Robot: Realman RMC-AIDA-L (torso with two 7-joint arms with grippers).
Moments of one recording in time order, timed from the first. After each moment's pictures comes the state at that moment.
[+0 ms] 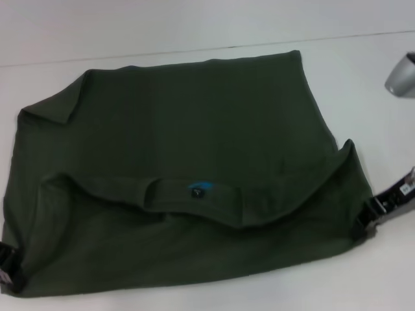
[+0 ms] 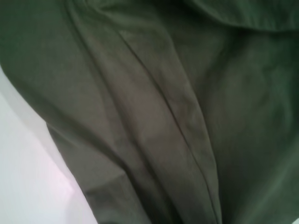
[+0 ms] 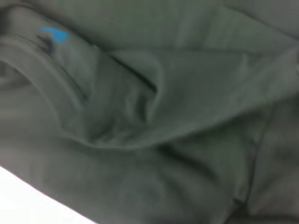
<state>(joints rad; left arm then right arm) -0.76 -2.00 -2.20 -0.92 -0.29 1.92 -2.57 0.67 2.04 -0.76 -0.97 -2.78 -1.83 2.50</state>
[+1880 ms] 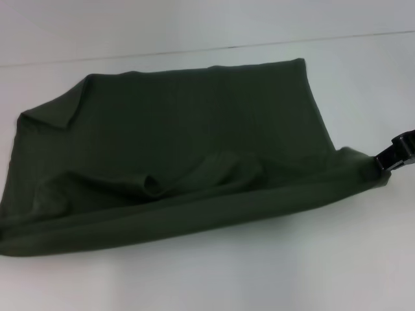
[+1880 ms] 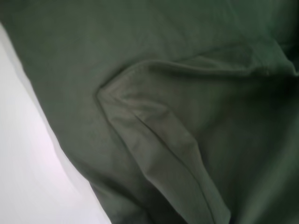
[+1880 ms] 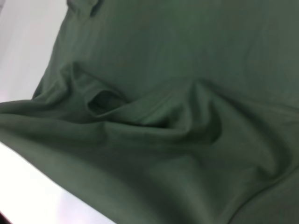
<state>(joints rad) -0.78 -1.96 -2.26 -1.16 -0.30 2.06 -2.54 0.60 1.89 -0.81 -1.16 -2.37 -1.99 2.61</state>
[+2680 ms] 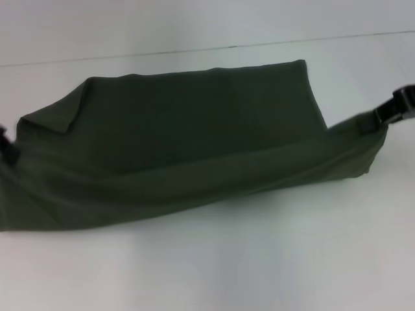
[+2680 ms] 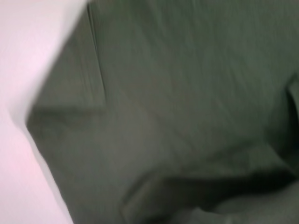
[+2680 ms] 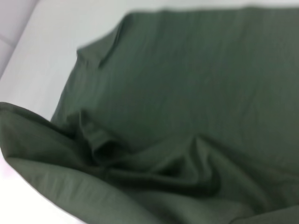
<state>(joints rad) -0.88 -1.97 -2.35 -1.23 -0.30 1.96 -2.55 0.66 1.87 -0.71 -1.17 -2.37 -1.96 2.60</state>
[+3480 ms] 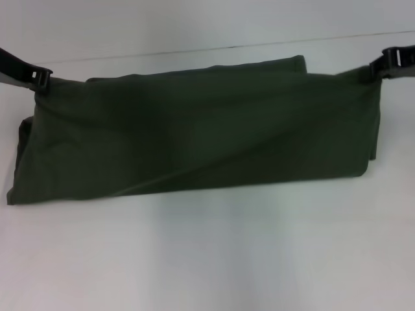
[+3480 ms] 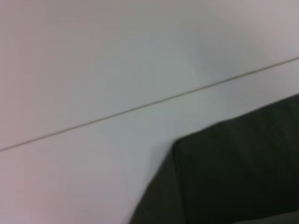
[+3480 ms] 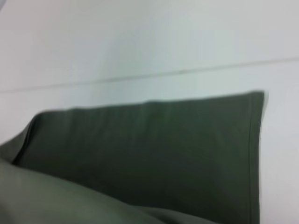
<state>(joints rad) -0.91 -2.08 -2.25 -1.04 -0.18 1.30 -2.70 0.66 1.92 -0.68 -1.11 -2.48 -1.57 2.61</state>
